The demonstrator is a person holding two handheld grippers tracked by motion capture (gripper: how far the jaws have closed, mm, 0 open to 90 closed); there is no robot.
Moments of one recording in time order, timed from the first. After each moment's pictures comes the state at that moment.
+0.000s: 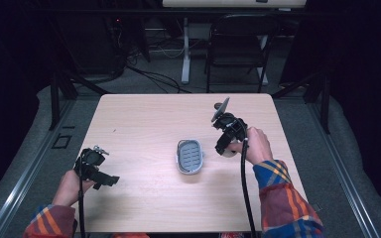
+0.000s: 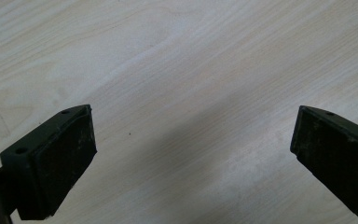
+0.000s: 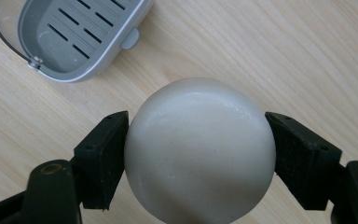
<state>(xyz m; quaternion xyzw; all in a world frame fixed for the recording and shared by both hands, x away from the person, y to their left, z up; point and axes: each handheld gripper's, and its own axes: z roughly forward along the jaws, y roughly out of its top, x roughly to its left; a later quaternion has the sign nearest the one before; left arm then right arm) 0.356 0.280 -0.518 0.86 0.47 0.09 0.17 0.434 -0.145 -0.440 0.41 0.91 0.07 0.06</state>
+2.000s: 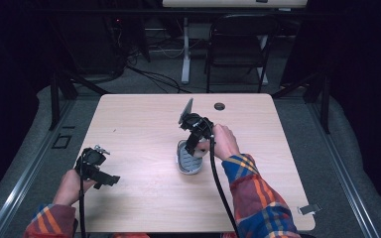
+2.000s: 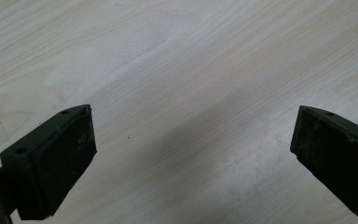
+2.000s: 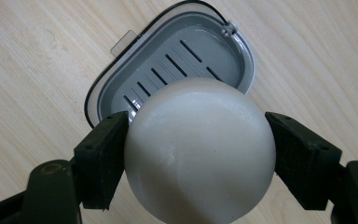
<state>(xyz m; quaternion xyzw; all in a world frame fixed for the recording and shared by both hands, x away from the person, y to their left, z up) 0.357 0.278 -0.518 0.86 0.46 0.09 0.17 0.452 -0.056 -0.456 0.34 0.93 0.08 0.04</state>
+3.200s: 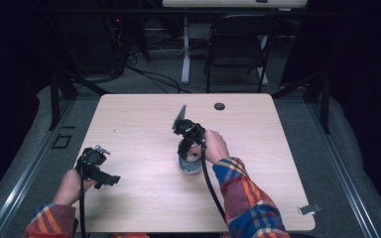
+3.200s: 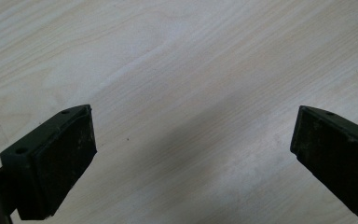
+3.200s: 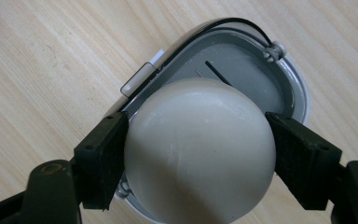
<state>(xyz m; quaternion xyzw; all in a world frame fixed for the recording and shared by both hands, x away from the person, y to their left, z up) 0.358 0.277 -0.518 0.87 0.46 0.09 0.17 0.461 -0.035 -0.490 0.35 0.93 0.07 0.01</state>
